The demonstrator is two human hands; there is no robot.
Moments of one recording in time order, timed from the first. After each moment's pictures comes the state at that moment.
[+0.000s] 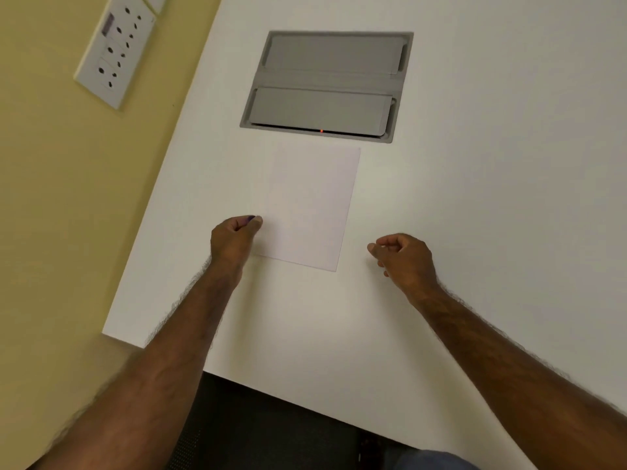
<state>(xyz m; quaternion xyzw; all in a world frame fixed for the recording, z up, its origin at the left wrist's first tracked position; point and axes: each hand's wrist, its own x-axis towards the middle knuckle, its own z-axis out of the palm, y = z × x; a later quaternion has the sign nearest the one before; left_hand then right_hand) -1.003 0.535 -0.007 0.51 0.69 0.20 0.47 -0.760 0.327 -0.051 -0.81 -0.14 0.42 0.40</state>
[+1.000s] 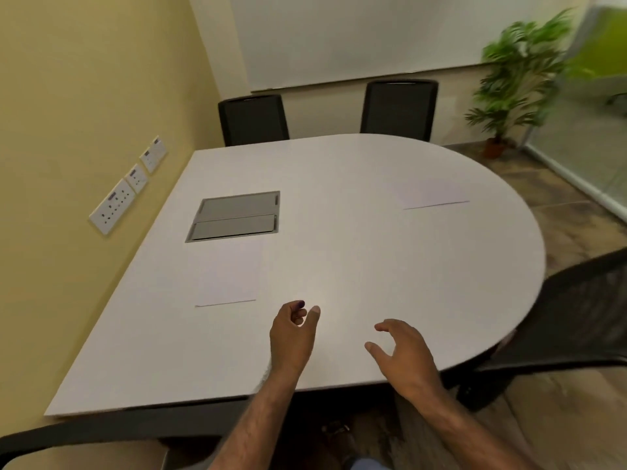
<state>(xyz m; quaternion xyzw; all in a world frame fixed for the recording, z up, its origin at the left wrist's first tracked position) -1.003 0.108 0.136 0.67 0.45 0.23 0.54 -0.890 -0.083 0.084 -0.88 -0.25 0.13 0.37</state>
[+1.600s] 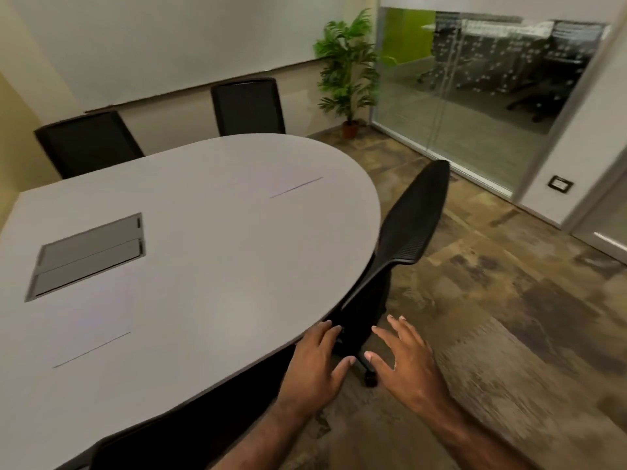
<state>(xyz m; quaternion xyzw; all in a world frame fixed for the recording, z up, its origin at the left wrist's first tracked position) -0.977 -0.152 0.096 0.96 -0.02 0.06 0.26 -0.921 -0.368 0.065 -0.95 -0.13 0.01 0.27</state>
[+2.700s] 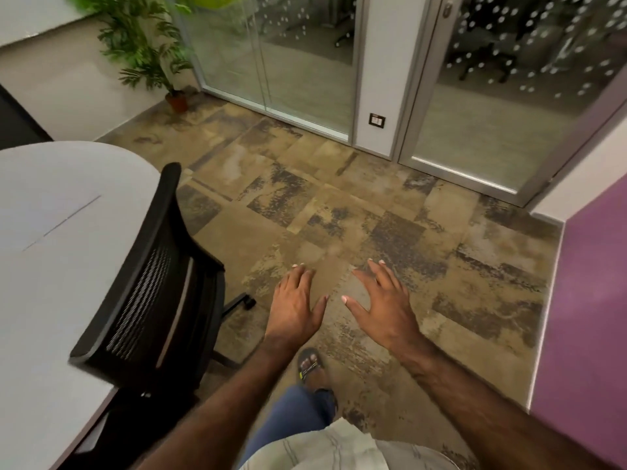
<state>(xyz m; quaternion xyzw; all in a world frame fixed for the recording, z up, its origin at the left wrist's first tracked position) -0.731 -0.588 0.069 0.97 -0.17 -0.01 0.20 -0.786 -0.793 0.074 -0.97 0.06 -0.01 0.24</state>
